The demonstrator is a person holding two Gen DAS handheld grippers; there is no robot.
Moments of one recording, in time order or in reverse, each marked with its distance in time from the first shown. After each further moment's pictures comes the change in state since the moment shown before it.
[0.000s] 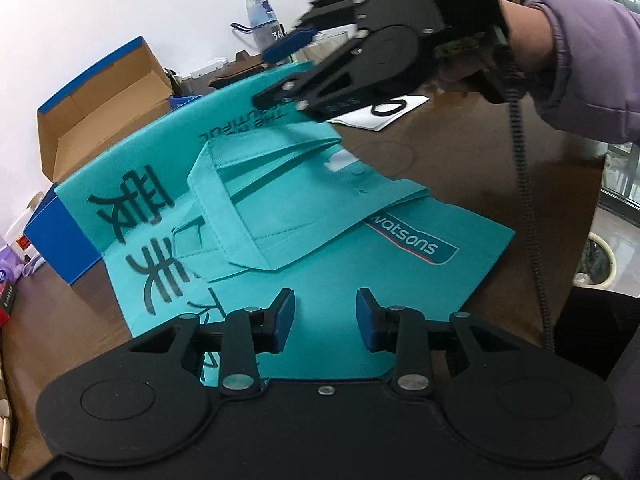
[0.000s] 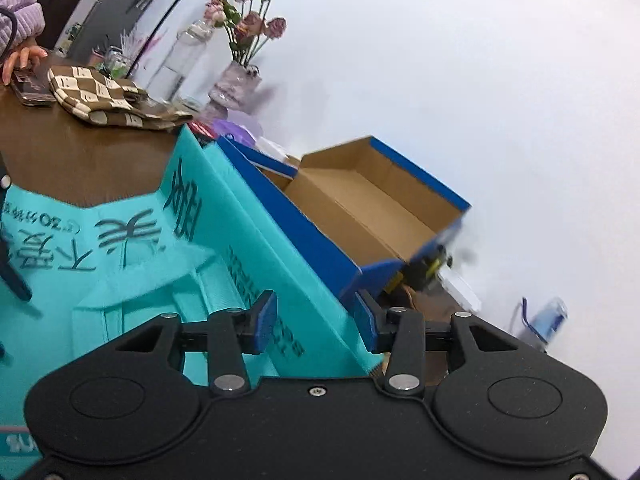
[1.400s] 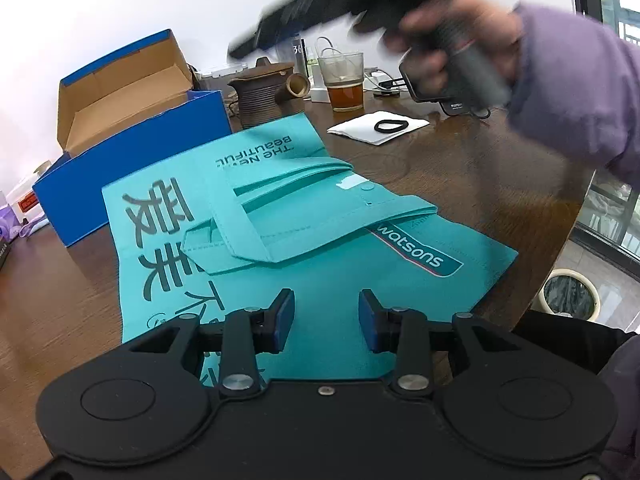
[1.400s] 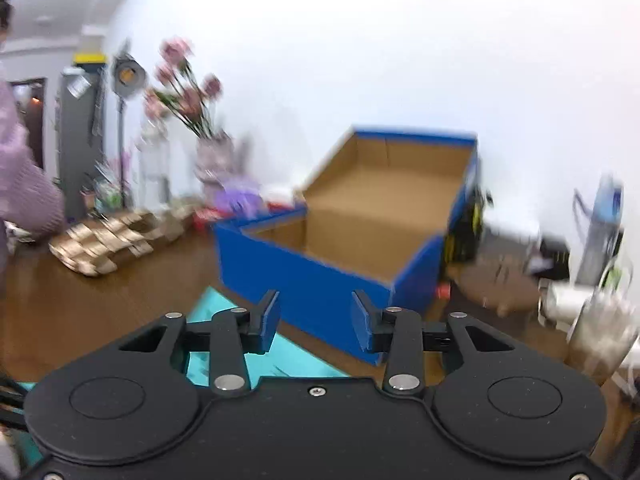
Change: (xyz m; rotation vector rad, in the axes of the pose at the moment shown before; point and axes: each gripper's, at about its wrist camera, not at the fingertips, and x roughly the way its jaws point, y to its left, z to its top) left arm -0.006 0.005 -0.018 -0.133 -0.065 -0.009; right arm -0.024 -0.058 0.034 0.524 -0.054 0.241
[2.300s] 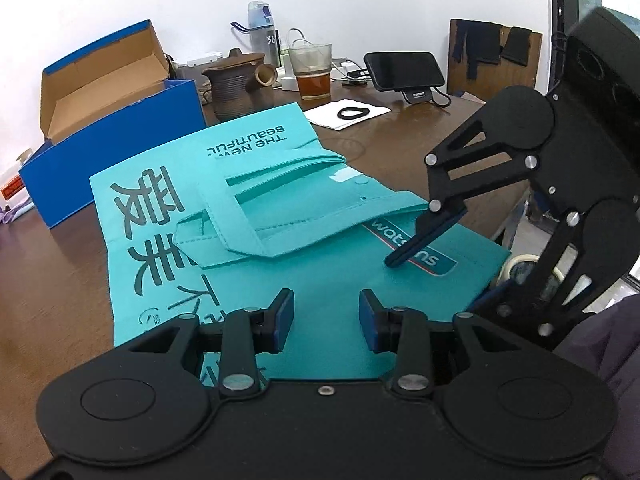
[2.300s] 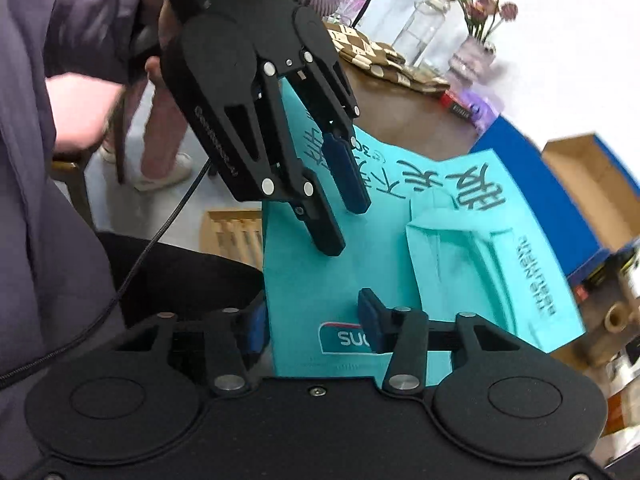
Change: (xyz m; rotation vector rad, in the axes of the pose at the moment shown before) left arm -0.027 -0.003 -0.016 0.002 0.022 -0.110; right arm -0.060 0.159 -0.133 -0.662 0.376 0.317
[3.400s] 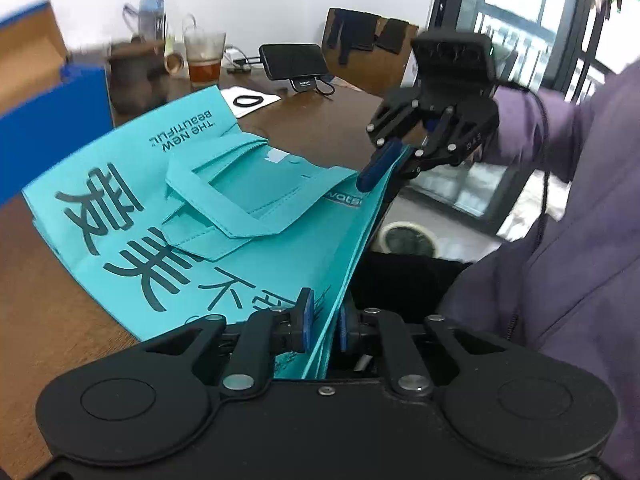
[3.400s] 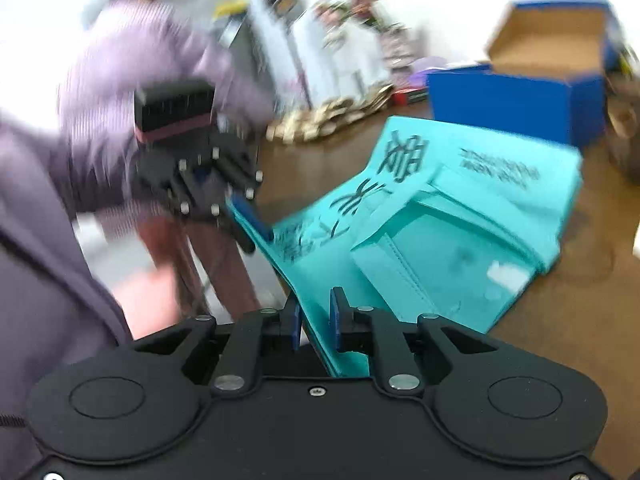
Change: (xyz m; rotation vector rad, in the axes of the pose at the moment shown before) left arm -0.012 0.086 0.007 0.010 0.093 -0.518; right arm -0.044 -0.112 -0.100 0.811 -0.307 0.387
